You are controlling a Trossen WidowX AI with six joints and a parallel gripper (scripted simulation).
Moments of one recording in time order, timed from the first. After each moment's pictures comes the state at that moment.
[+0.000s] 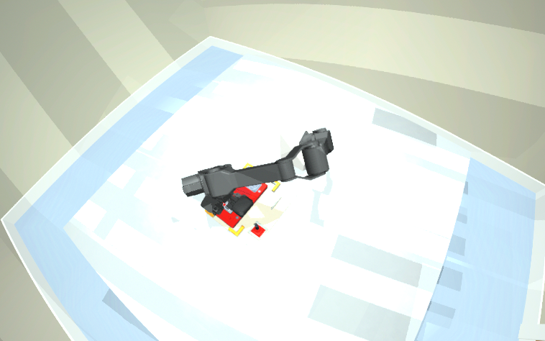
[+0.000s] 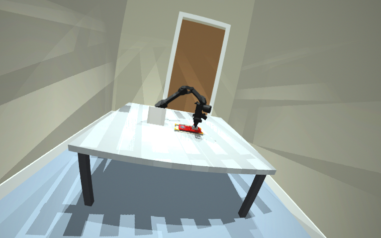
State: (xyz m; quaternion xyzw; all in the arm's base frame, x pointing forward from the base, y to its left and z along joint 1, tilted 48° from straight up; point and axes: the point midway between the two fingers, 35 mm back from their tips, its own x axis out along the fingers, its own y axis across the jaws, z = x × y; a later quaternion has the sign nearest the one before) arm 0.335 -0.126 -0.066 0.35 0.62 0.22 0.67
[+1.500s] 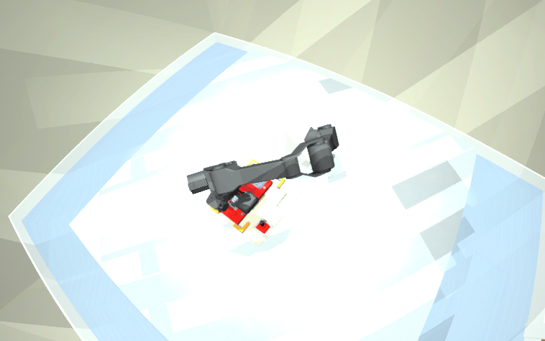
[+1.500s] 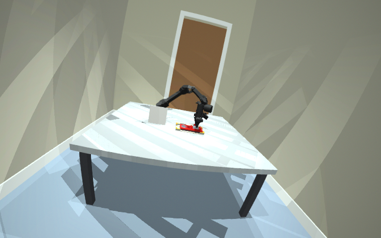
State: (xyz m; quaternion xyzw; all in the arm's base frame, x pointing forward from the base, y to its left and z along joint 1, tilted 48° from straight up) arm 0.335 -0.124 -0.068 0.35 0.62 0.22 0.67
